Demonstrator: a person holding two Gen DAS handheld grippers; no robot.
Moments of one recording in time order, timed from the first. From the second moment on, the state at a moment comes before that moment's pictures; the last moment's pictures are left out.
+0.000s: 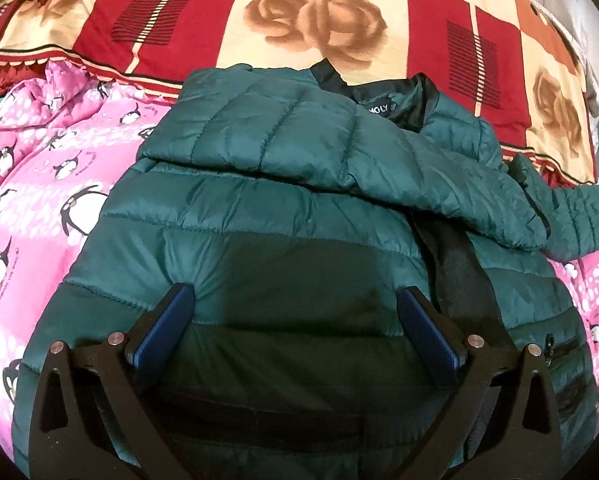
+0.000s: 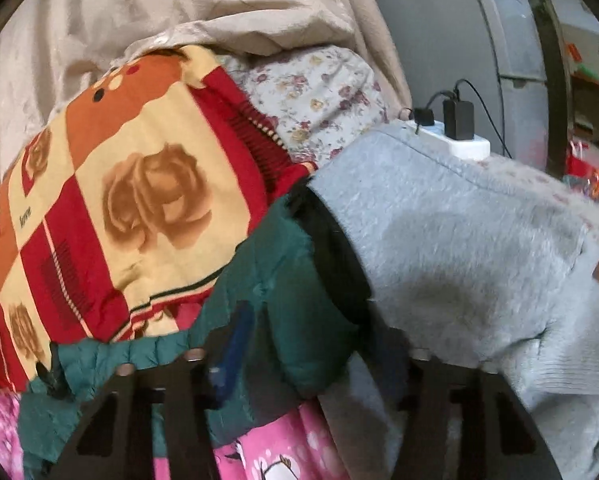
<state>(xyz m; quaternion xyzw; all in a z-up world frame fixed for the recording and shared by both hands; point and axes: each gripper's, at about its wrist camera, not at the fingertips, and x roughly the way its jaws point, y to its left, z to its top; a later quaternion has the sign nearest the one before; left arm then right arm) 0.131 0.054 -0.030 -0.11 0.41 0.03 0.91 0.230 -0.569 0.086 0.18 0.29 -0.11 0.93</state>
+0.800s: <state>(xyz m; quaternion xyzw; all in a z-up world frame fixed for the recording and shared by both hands) 0.090 0.109 -0.008 0.01 0.44 0.19 0.88 0.195 -0.348 0.164 0.08 0.28 0.04 0.95</state>
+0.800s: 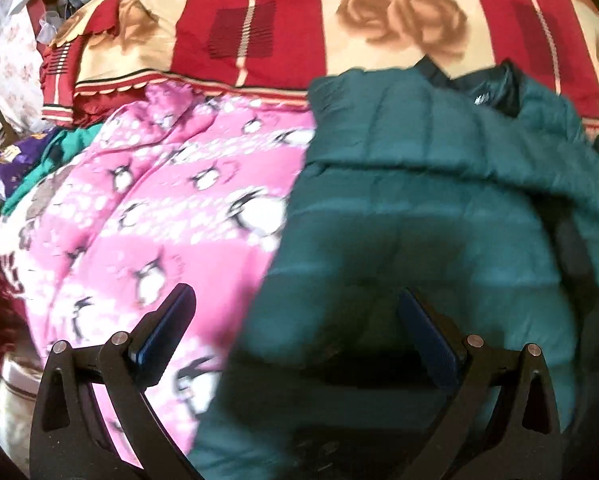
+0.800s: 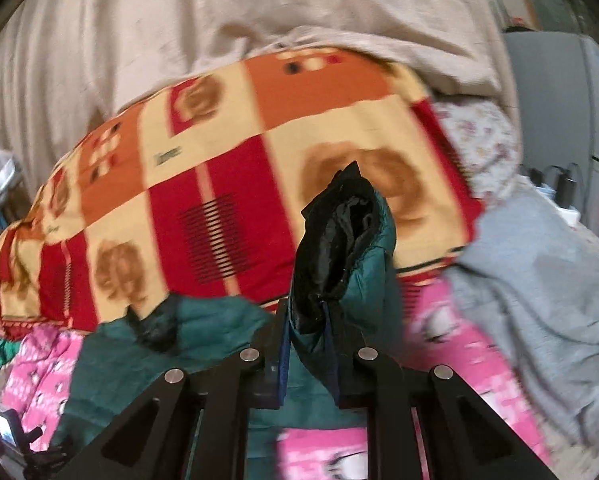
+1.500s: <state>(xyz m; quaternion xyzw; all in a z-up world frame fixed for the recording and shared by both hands) 0.044 0.141 -0.012 -0.01 0.46 0.23 0.86 0.237 -0.016 0.138 0.02 0.34 0.26 0.90</state>
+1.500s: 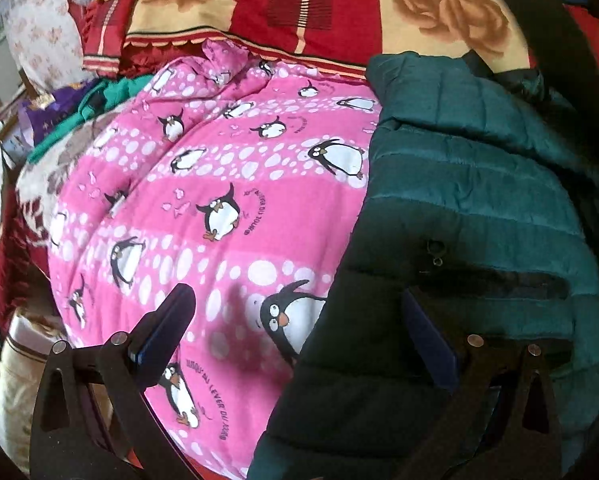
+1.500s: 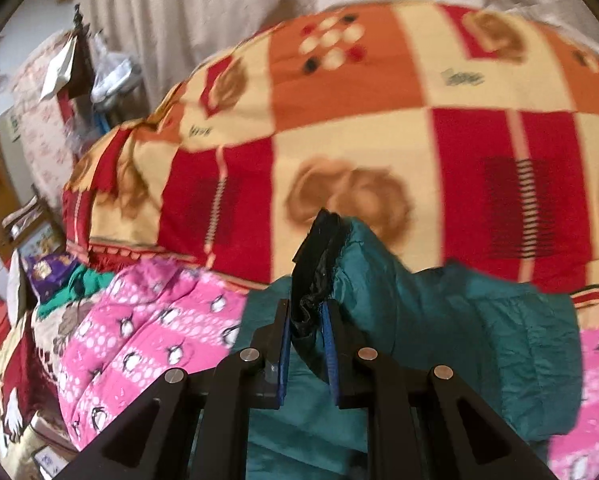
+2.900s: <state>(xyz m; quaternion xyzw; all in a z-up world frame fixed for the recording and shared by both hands) 0.270 0.077 0.058 -0.07 0.39 0.04 0.92 0.239 -0.245 0.046 0.06 0.34 0.09 0.93</state>
